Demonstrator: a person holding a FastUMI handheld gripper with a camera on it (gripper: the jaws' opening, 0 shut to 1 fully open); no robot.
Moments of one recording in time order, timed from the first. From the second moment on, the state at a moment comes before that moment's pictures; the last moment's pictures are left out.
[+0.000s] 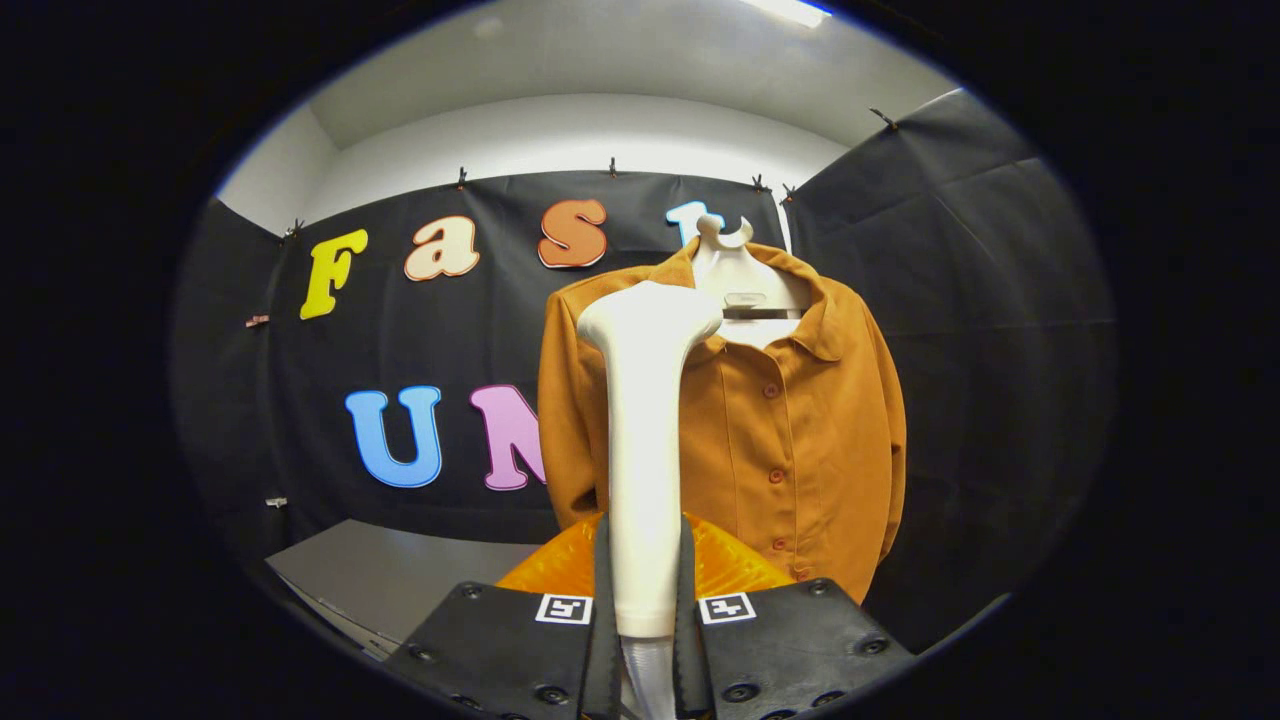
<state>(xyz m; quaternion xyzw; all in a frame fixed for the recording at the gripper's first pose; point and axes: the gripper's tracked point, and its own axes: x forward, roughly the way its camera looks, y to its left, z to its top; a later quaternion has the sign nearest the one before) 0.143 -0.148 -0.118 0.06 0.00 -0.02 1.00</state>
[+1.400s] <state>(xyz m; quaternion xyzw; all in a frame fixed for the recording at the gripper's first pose) 0.089 -0.158 -0.322 0.06 0.18 -0.04 0.98</state>
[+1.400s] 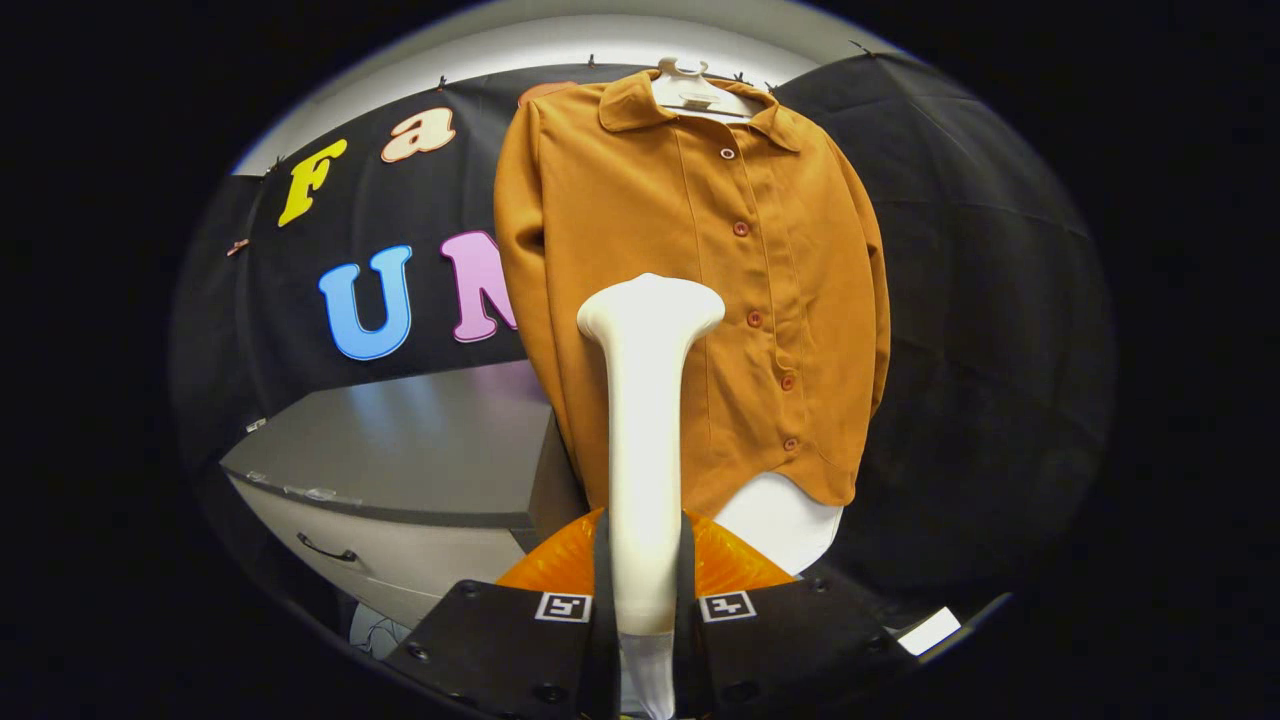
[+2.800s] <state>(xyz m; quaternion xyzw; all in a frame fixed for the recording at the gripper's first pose) 0.050 -0.179 -0.265 0.08 0.15 -0.06 0.98</state>
